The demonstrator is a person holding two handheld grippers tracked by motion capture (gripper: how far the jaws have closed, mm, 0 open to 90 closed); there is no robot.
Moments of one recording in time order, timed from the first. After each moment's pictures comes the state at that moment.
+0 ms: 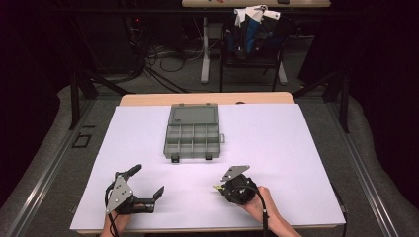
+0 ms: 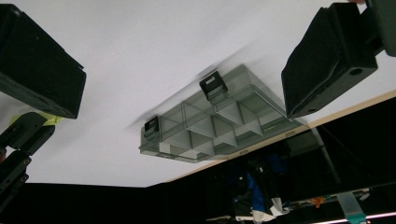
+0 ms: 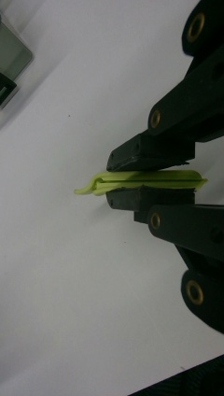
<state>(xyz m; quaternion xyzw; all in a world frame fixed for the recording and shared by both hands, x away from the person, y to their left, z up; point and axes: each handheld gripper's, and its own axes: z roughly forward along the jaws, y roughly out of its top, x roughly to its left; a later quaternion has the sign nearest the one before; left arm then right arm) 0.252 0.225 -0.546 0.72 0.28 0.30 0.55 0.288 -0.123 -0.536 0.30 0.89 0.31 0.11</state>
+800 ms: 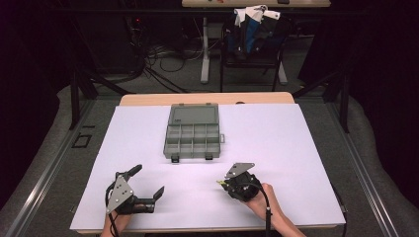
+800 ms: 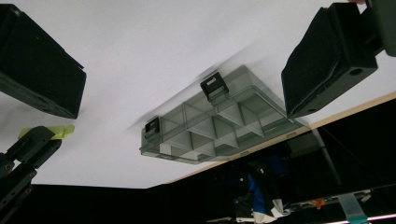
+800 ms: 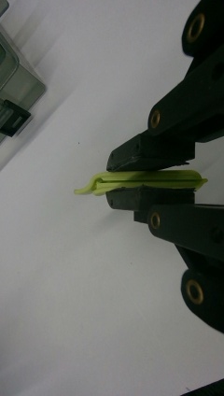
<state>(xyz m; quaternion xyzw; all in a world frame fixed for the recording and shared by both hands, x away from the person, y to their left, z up) 0.253 0.224 -0.546 0.73 0.28 0.30 0.55 0.293 -0.133 -0.530 0.30 0.89 0.33 0.13</state>
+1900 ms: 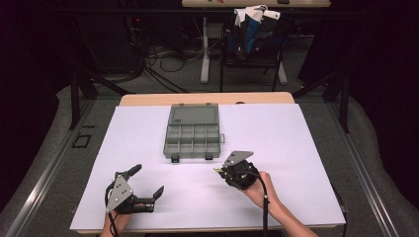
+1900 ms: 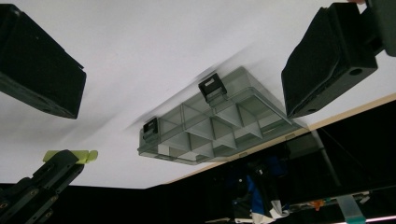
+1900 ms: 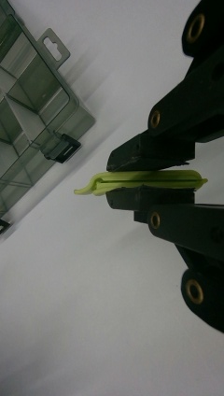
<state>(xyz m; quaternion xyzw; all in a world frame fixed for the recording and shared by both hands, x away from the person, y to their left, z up) 0.253 0.225 -0.546 0.72 0.28 0.30 0.55 0.316 -0.126 -0.508 0.29 0.88 0.35 0.16</state>
